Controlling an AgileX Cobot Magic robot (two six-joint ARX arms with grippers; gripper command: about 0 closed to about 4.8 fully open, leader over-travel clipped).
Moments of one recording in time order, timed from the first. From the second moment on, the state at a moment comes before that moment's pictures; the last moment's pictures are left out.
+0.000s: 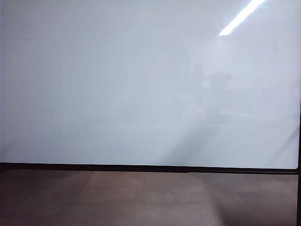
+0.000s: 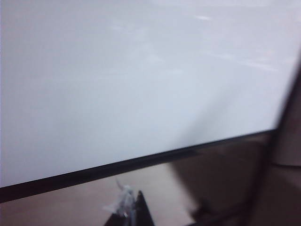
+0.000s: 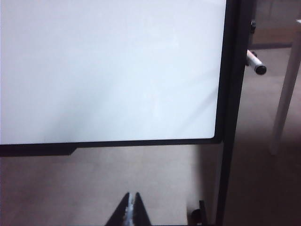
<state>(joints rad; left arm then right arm) -0.32 0.00 0.01 0.07 0.13 0.00 -0.02 0.00 0.01 -0.04 -0.08 0.10</state>
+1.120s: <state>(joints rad) -0.65 0.00 0.01 0.07 0.18 0.00 -0.36 1.24 1.41 0.72 -0.12 0.36</state>
